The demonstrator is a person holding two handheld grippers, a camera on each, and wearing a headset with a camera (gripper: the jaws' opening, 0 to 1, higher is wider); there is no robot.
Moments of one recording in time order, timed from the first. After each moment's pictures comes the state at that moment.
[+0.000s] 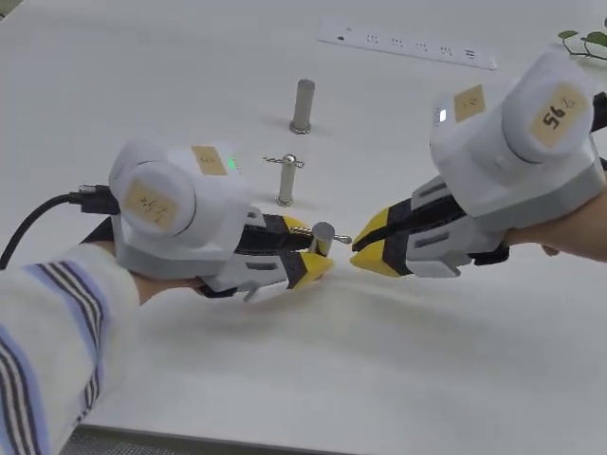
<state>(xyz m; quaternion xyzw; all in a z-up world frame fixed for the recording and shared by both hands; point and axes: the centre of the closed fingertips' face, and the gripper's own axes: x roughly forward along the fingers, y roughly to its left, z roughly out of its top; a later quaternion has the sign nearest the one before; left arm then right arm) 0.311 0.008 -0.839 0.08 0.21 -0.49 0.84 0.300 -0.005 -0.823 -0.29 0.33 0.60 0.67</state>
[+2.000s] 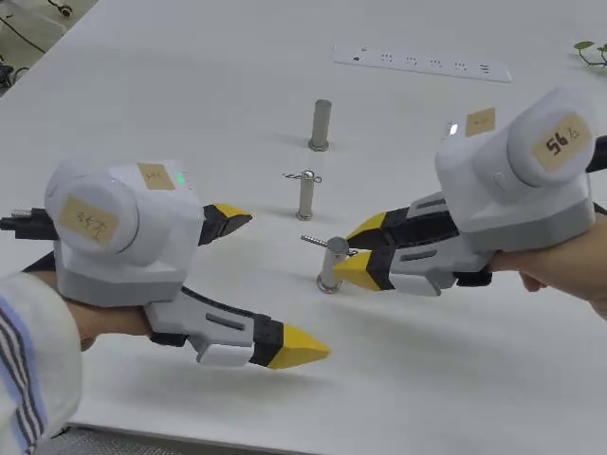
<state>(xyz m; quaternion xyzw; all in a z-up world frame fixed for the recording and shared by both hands) 0.285 0.053 -0.822 0.06 0.25 -0.44 0.86 0.297 0.026 -0.816 -0.20 0.30 0.58 0.73</state>
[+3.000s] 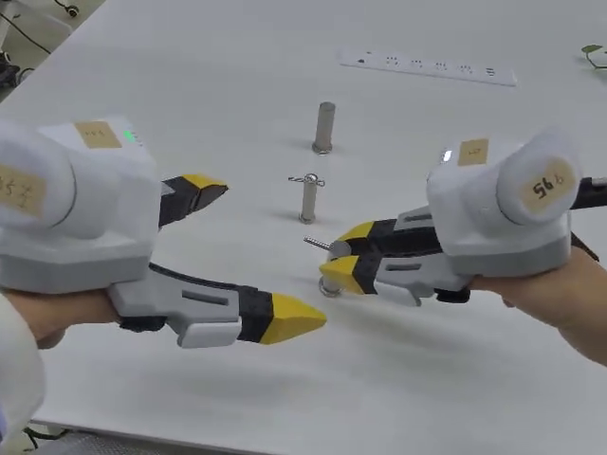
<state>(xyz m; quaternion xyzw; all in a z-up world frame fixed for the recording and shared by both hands) 0.290 0.071 -0.786 0.05 0.23 -0.39 0.89 0.303 0.034 -0.824 -0.19 0.25 0.60 0.74</state>
